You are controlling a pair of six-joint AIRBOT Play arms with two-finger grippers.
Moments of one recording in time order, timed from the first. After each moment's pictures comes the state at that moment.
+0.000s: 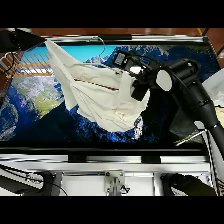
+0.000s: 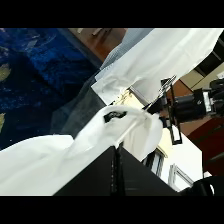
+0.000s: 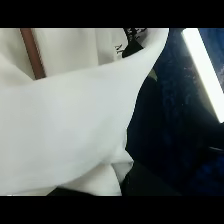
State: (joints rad) left arm 0.23 -1.70 2.04 0.08 -1.58 -0.92; right arm 0.52 -1.27 1.50 -1.69 1.14 0.91
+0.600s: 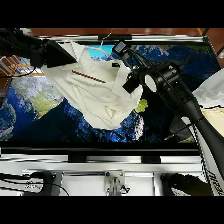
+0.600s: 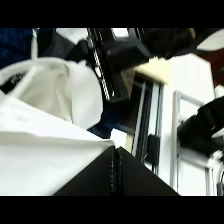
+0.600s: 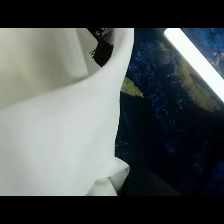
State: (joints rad) left arm -0.06 -1.56 2.04 0.38 -1.69 -0.85; right arm 0.54 -1.34 1.50 -1.81 0.97 1.29
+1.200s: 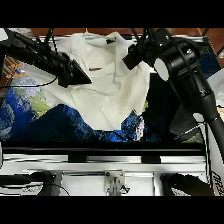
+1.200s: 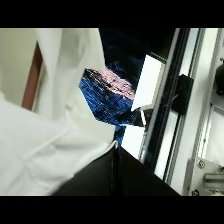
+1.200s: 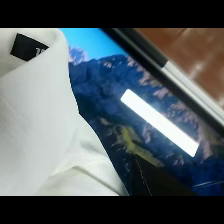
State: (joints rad) left arm -0.29 -1.49 2.01 0.76 -1.62 -0.94; right arm 0.54 -1.34 1.71 -1.89 0.85 1.37
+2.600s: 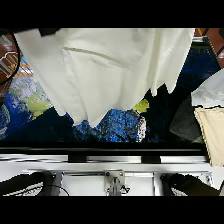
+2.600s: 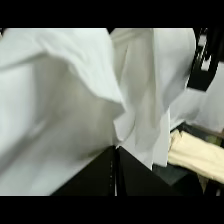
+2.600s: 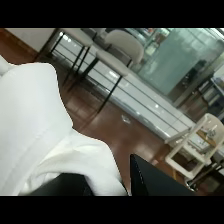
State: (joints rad) left arm -0.32 -1.31 2.01 0.67 -1.08 -1.01; right arm 0.54 -1.27 2.04 -2.10 0.83 1.30
